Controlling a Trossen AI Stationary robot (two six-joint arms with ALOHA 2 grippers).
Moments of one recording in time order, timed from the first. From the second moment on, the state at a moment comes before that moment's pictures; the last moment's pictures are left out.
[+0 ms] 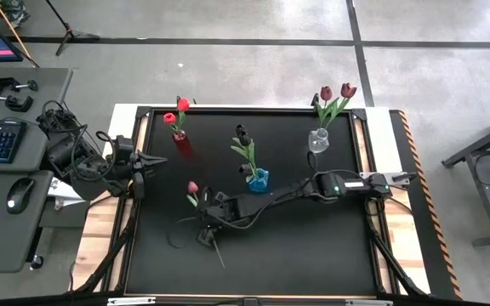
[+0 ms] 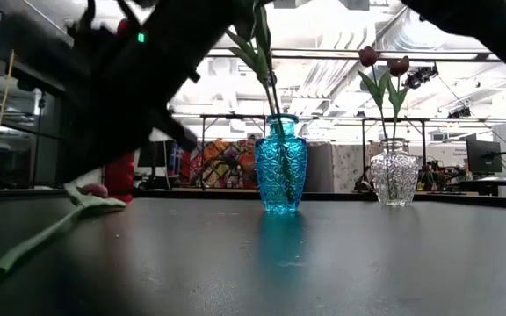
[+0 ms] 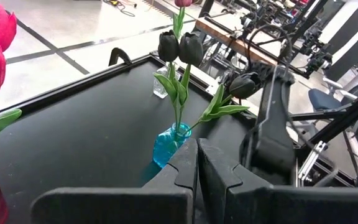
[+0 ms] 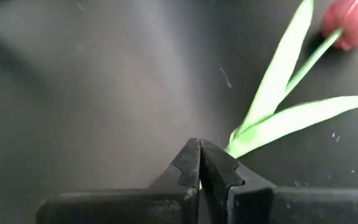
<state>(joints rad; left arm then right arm) -0.79 0.83 1.18 -1.04 -1.06 -1.04 0.23 2.57 2.24 -0.57 0.18 0.54</state>
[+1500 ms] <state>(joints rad) -0.79 0.80 1.18 -1.04 -1.06 -1.07 0.25 2.63 2.25 -0.61 0.34 1.10</state>
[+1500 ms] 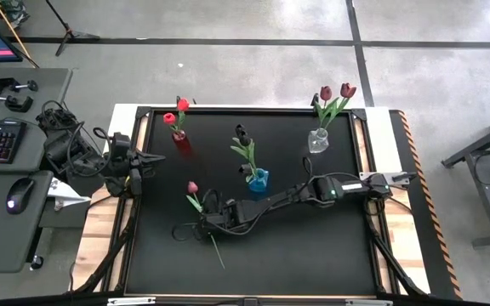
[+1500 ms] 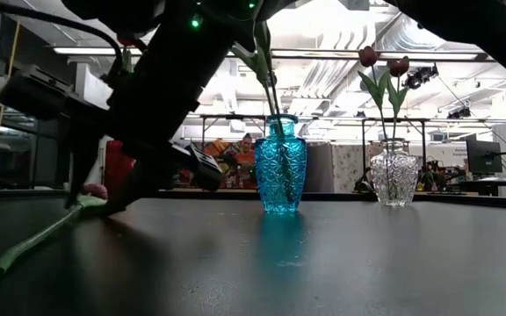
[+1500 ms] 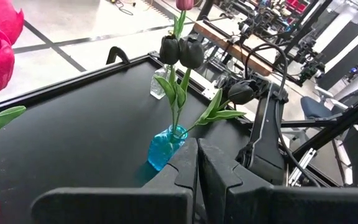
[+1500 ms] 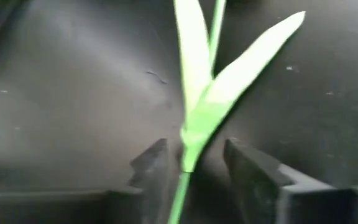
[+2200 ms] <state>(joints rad) -0.79 0.75 1.33 -1.04 -1.14 -0.96 0.36 2.39 2.25 -0.90 0.16 0.89</state>
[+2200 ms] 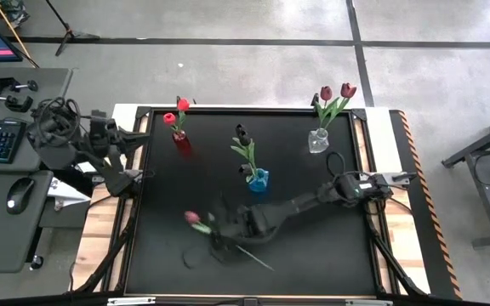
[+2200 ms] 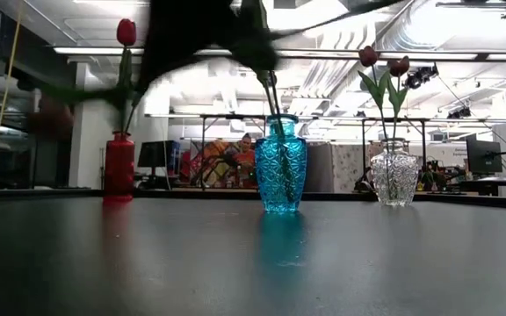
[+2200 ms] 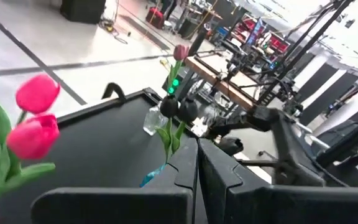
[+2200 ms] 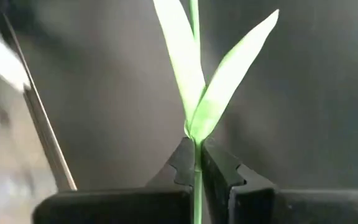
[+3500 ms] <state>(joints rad) -0.79 0.89 1.33 -0.63 -1.57 -0.78 0.38 0.85 0.84 -0.59 1.08 1.00</state>
